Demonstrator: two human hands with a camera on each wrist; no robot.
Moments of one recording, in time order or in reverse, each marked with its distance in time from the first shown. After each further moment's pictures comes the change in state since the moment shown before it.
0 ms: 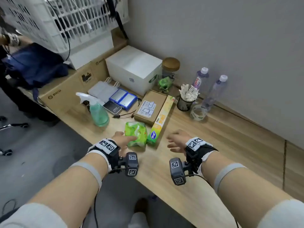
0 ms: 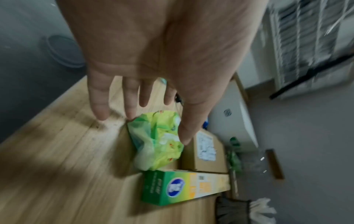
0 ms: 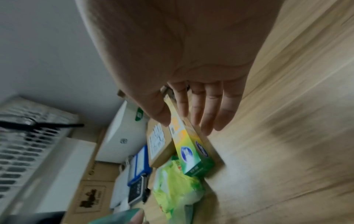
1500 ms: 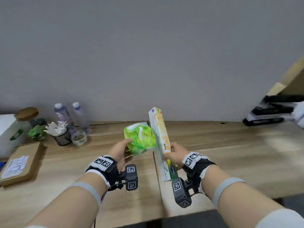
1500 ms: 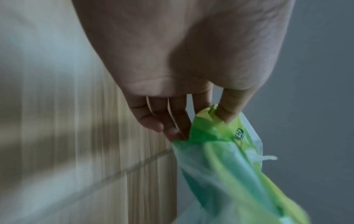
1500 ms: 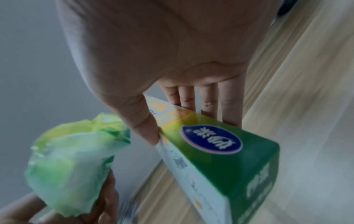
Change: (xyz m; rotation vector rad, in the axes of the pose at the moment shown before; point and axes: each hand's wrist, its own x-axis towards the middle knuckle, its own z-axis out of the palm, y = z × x) left_hand -0.326 0.098 0.390 -0.213 -0.670 0.339; right_hand -0.286 0.282 -0.329 0.058 0.544 -0.062
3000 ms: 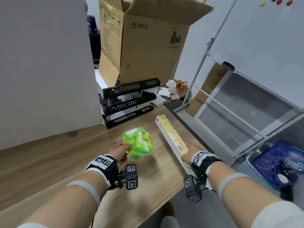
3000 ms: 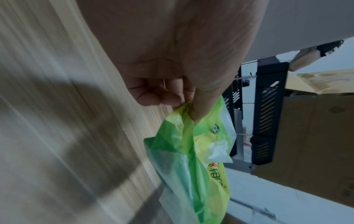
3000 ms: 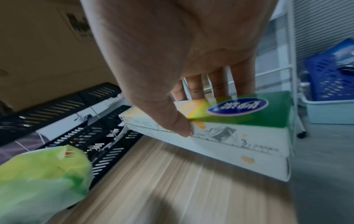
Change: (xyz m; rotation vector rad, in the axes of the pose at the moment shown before) left_hand 0.188 -0.255 0.827 0.349 -0.256 -0.175; right_hand 0.063 0.578 -0.675 -0.304 0.311 0.557
